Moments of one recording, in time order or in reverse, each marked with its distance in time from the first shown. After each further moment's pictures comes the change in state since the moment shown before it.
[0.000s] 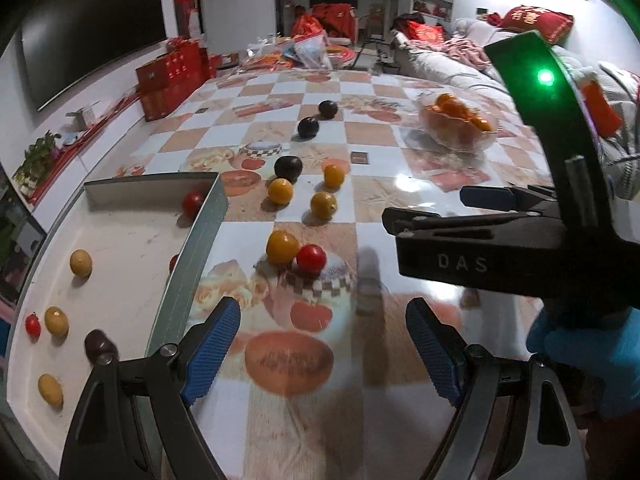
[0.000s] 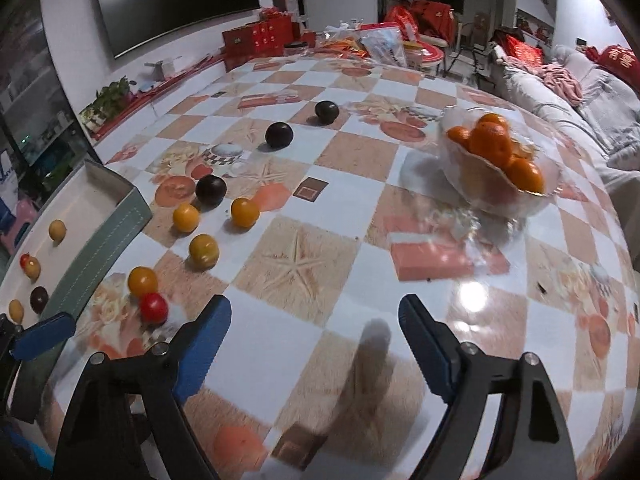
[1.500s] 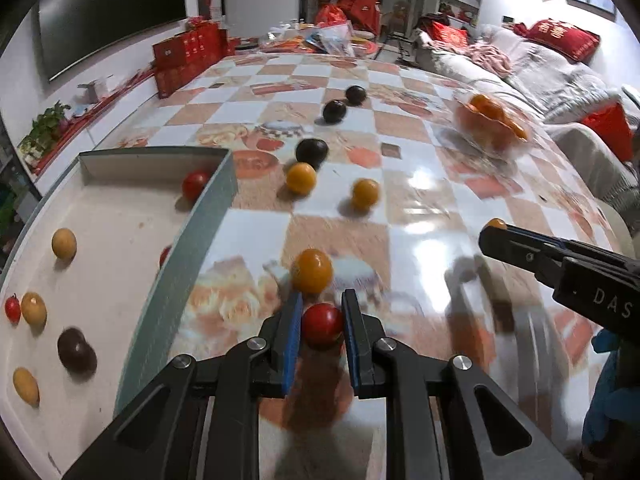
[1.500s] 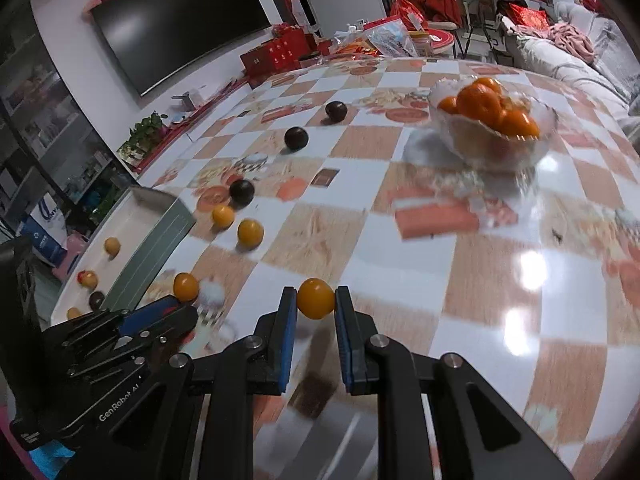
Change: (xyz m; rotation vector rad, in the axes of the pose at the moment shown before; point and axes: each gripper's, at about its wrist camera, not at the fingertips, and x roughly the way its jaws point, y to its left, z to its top) left arm 0.023 0.013 -0.003 -0.069 0.025 -0.012; right arm -0.030 -0.026 -0.032 0.136 -0.042 0.209
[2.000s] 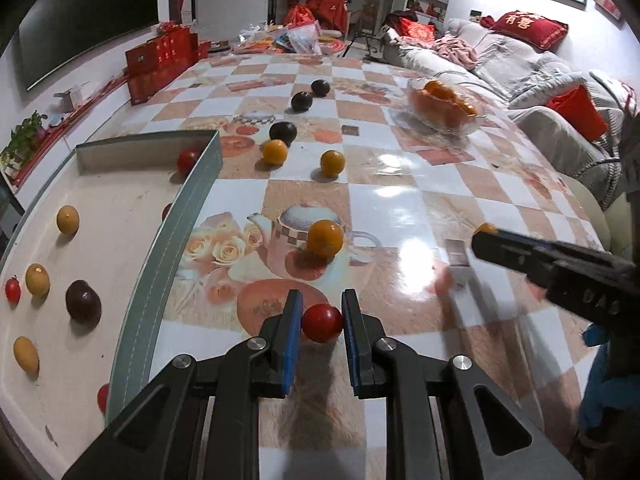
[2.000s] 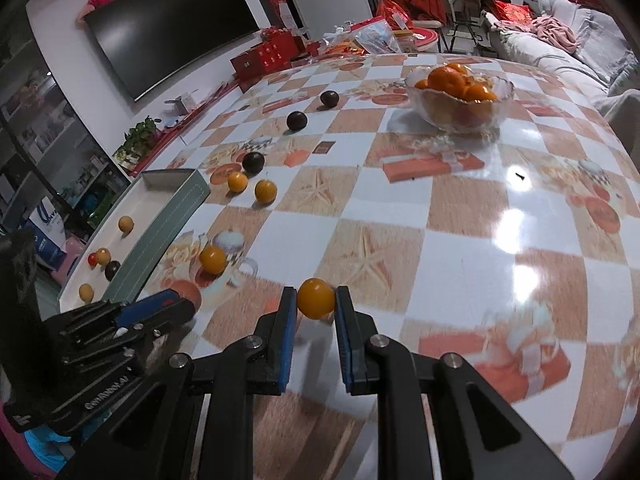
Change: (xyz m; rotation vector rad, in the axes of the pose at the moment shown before) left arm -0.034 -0.002 -0.028 0.054 -0.006 -0.093; right arm -0.032 0.010 -0.043 0.039 -0.008 -0.034
